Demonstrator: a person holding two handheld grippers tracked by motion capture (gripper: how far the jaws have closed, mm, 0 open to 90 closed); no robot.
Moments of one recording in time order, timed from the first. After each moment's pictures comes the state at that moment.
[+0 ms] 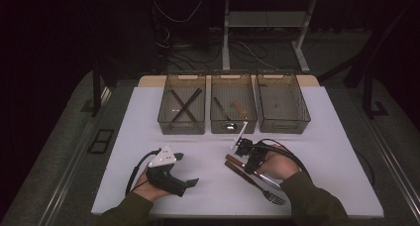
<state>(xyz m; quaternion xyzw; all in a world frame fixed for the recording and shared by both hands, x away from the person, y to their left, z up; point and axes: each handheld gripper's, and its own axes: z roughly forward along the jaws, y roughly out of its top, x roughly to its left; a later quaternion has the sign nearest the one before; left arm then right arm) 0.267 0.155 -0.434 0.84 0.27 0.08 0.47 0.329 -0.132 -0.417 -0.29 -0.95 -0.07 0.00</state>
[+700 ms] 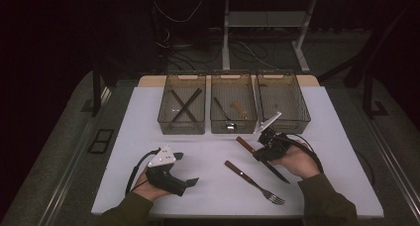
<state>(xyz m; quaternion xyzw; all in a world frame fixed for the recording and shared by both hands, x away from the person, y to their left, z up) 0.267 0.156 -0.434 0.83 0.27 0.08 0.48 0.336 -0.194 -0.397 -0.34 -0.91 -0.22 -0.03</state>
